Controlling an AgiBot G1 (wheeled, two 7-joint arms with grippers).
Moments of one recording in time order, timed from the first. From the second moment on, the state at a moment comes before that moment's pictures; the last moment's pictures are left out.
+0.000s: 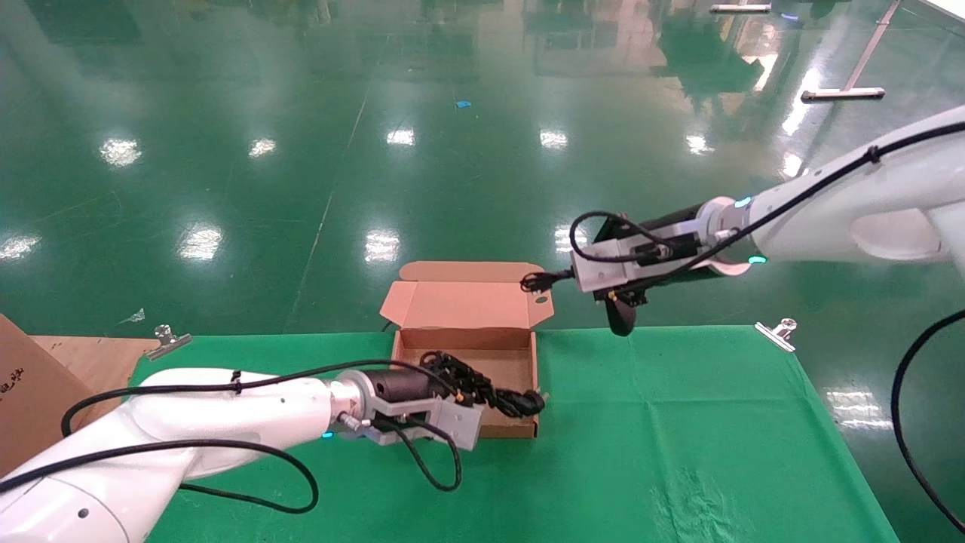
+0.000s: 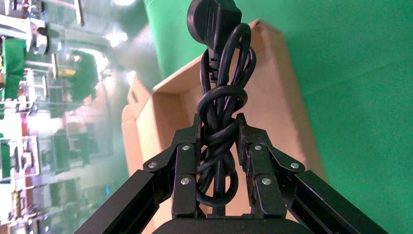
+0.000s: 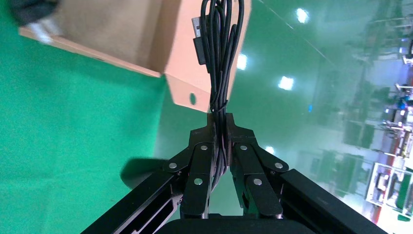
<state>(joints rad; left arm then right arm) -1.47 1.36 0.86 -0.33 1.35 0.72 1.02 1.93 -1.34 -0.92 0.11 -1.56 -0.98 -0.75</state>
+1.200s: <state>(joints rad) -1.48 1.36 1.01 -0.34 1.15 0.61 0.95 1.91 -1.34 -0.91 0.05 -1.52 -1.00 -0.82</state>
